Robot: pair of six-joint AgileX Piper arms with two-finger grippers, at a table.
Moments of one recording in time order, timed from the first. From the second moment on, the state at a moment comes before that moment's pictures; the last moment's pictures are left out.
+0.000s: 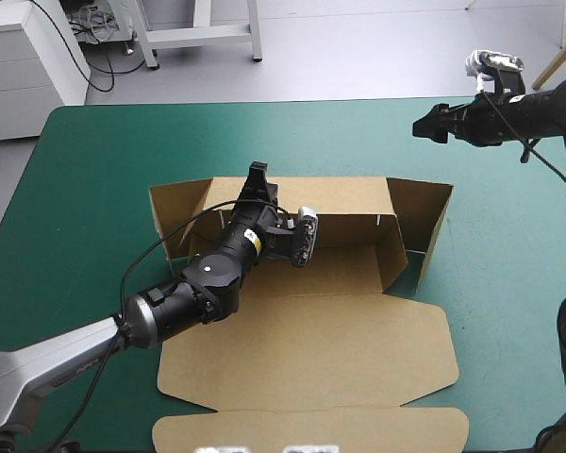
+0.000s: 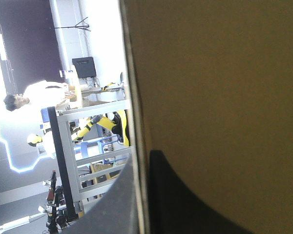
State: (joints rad) left arm -0.92 1.50 -1.06 1.42 0.53 -0.10; right arm -0.13 1.76 -1.78 0.67 1.09 -0.44
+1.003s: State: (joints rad) left arm -0.92 1.51 -1.06 1.42 0.54 -0.15; right arm -0.13 1.79 -1.52 0.66 1.19 -0.48
